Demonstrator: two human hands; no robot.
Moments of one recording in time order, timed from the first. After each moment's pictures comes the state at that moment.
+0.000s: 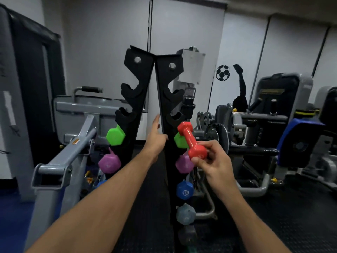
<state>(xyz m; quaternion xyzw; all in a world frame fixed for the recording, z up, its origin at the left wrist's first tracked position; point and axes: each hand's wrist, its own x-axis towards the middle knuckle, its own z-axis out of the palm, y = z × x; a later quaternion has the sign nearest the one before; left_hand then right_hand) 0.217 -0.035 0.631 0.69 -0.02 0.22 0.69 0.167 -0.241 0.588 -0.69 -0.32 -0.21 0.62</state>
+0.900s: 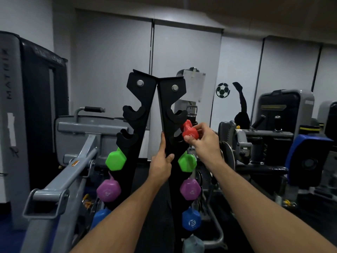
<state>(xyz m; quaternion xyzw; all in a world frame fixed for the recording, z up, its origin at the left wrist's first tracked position) 0.253 -0.029 0.613 0.81 -0.04 0.30 0.50 0.263 -0.184 0.685 -0.76 -0.22 -0.30 0.52</state>
